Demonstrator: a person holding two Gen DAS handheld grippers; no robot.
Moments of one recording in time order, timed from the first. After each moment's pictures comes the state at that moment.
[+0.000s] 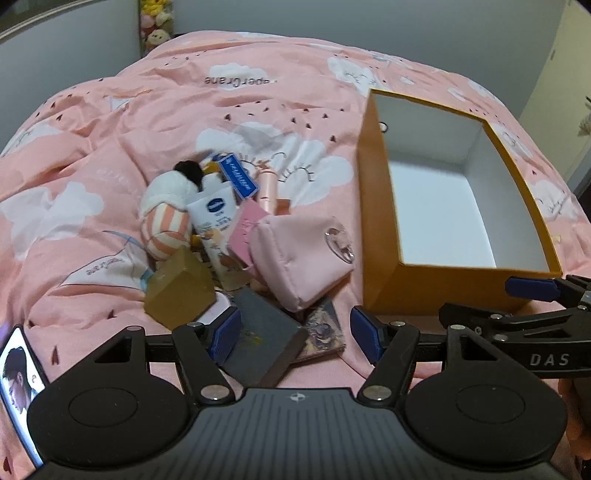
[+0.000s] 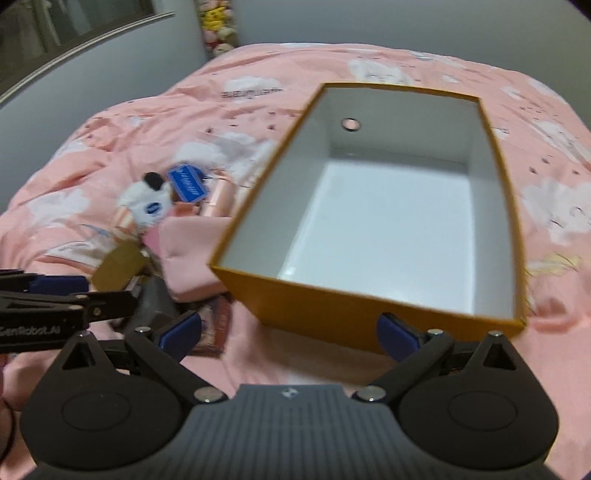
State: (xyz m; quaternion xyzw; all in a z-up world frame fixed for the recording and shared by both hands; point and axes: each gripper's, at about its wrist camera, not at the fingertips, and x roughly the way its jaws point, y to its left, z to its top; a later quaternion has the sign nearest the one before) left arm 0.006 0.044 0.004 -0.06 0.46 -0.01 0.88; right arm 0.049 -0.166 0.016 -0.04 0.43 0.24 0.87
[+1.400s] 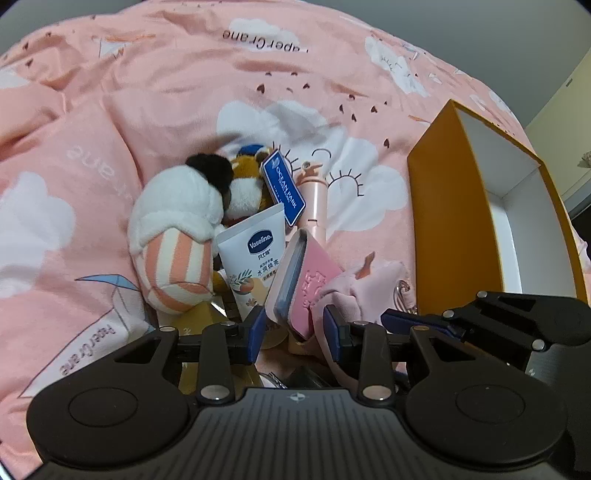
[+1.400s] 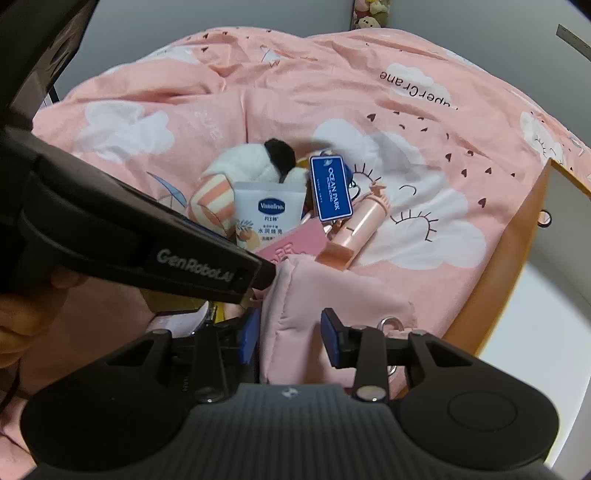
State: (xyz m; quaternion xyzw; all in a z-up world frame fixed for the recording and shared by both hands) left arm 0.108 0.128 -0.050 -0.15 0.51 -0.03 0.85; right arm 0.094 -0.010 -0.021 -0.22 0.42 0.38 0.80
